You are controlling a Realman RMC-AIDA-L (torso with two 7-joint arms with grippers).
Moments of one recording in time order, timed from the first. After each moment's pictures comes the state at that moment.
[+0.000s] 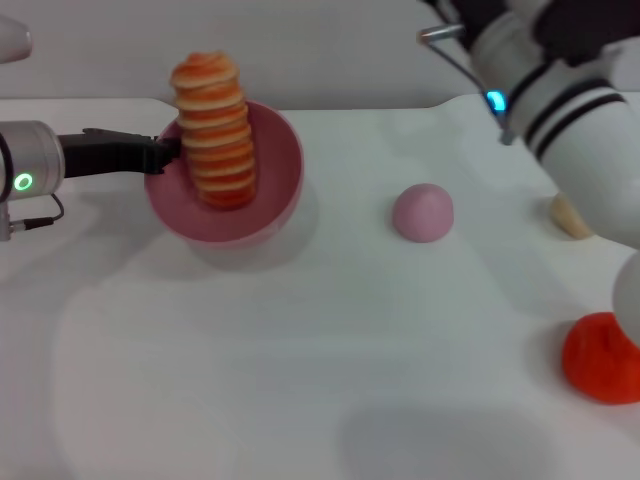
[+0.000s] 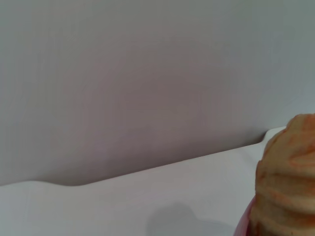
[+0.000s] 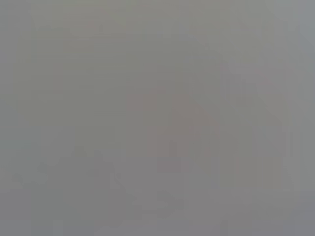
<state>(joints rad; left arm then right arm) -0.51 -2.05 1.08 0.94 2.08 0.95 -2.13 0.46 2.08 -2.07 -1.13 -2.17 0.47 2.66</state>
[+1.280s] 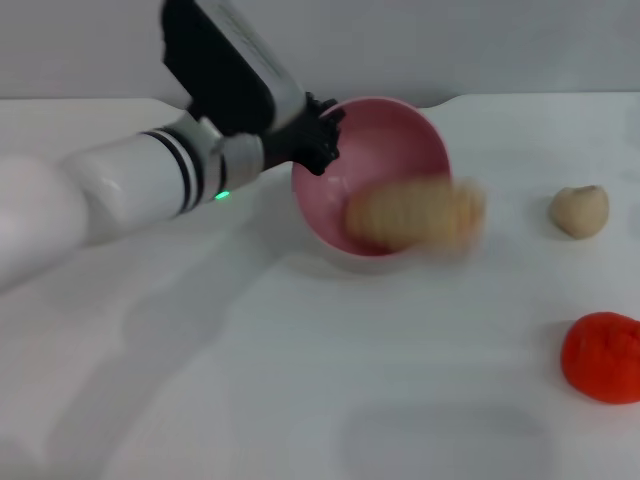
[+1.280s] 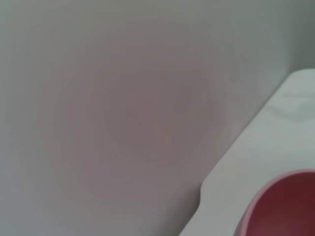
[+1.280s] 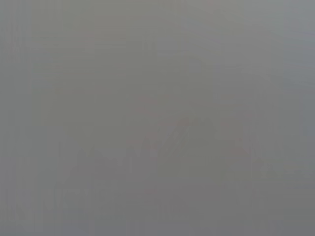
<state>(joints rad) -0.52 -2.06 1.89 1.05 1.94 0.28 -1.88 0.36 2.08 -1.74 -0.83 -2.20 0.85 2.74</state>
